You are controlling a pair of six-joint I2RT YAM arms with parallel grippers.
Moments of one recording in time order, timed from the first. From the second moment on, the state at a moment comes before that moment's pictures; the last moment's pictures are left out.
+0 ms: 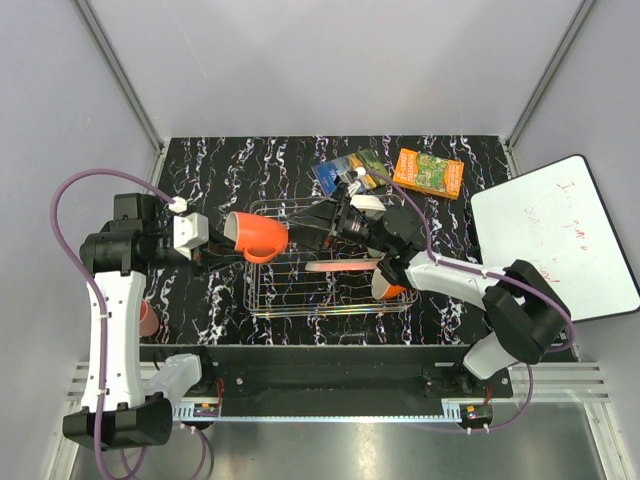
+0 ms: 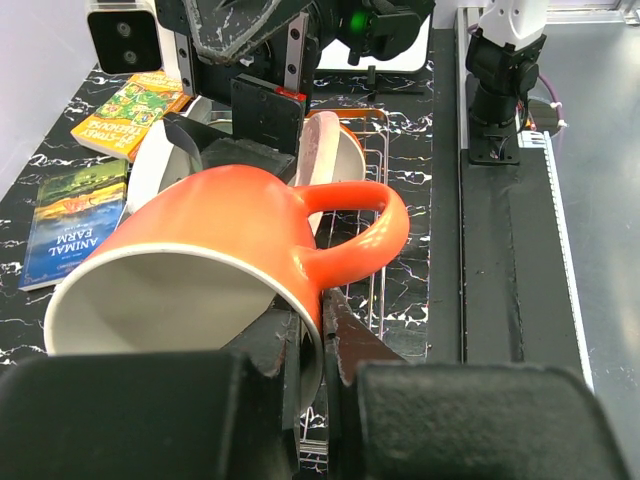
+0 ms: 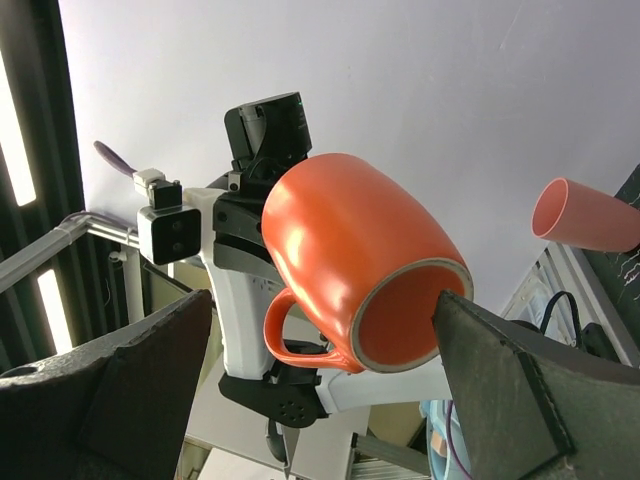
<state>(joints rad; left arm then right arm) 0.10 0.99 1.29 -1.40 1.41 1.21 0.77 1.54 0.86 1.05 -0.54 1.59</state>
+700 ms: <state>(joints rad) 0.07 1.03 1.39 -1.40 1.40 1.20 0.80 1.65 0.96 1.03 -0.57 1.55</state>
